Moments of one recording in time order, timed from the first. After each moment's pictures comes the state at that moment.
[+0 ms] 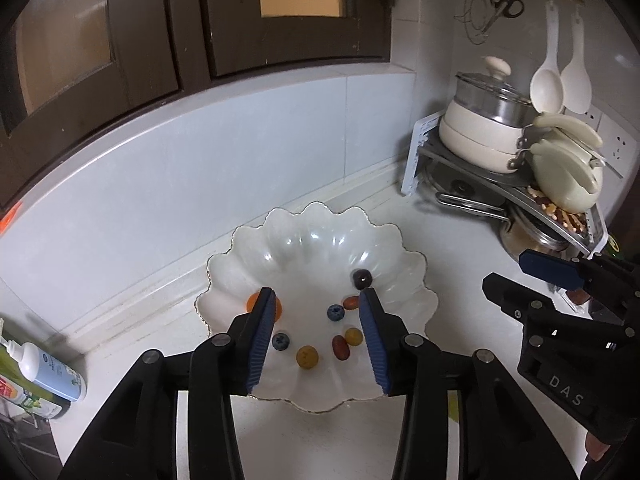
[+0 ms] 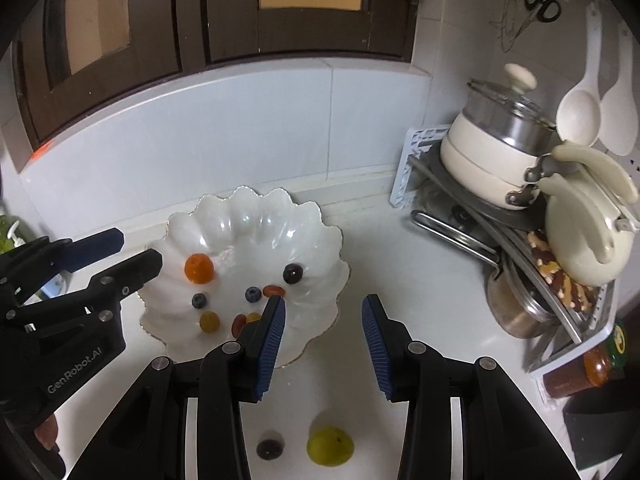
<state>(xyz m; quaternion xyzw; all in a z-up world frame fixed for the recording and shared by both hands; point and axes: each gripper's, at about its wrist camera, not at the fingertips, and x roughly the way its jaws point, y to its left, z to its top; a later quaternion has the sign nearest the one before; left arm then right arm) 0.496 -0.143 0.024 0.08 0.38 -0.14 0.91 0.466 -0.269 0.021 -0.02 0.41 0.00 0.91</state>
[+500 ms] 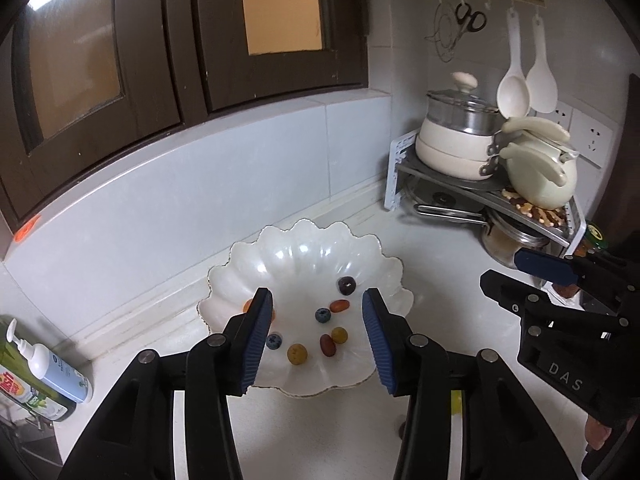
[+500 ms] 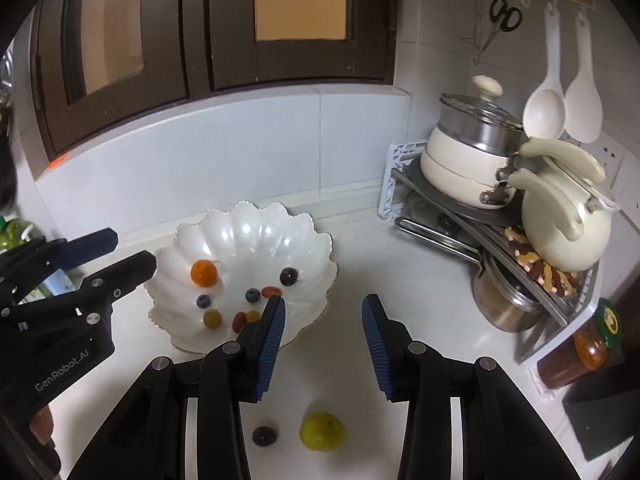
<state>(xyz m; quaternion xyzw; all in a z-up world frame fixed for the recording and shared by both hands) 0.450 -0.147 0.038 0.10 0.33 -0.15 0.93 0.420 -0.284 0.028 0.00 0.36 -0.01 0.93</state>
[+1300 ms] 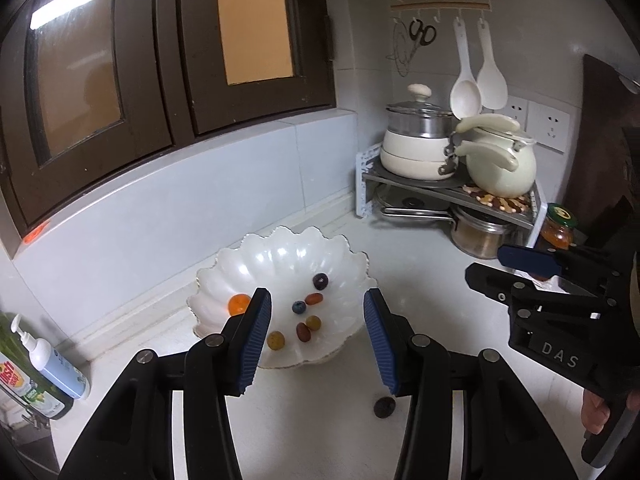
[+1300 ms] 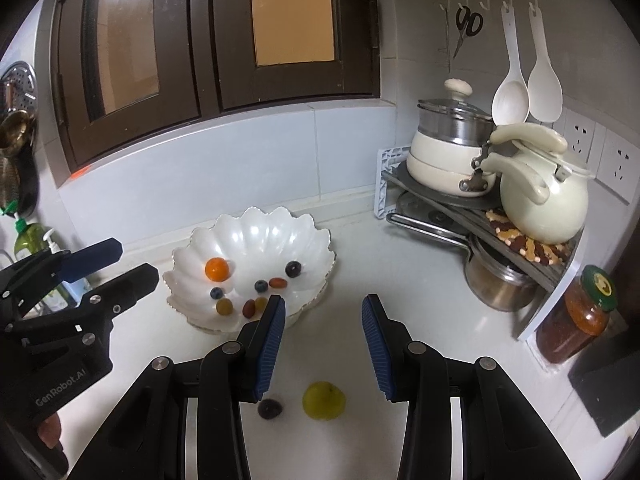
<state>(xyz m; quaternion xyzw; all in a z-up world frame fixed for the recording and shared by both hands) 0.384 -0.152 0.036 0.11 0.28 -0.18 0.94 0.358 -0.294 0.024 0.02 0.33 0.00 0.95</state>
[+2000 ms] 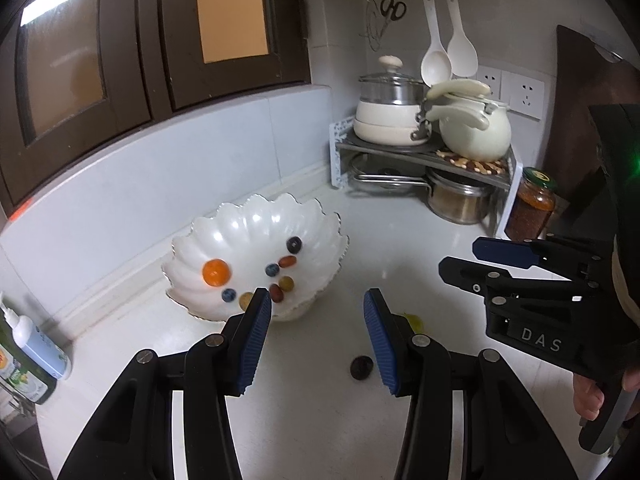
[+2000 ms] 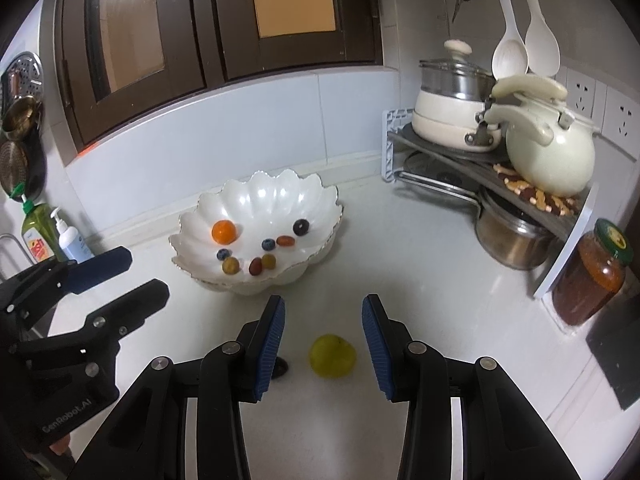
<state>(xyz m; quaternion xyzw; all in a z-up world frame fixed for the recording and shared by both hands) 0.350 -0.156 -0.003 0.12 0.30 -0.21 0.92 0.335 -0.295 -0.017 0.04 0.36 0.02 0.93</state>
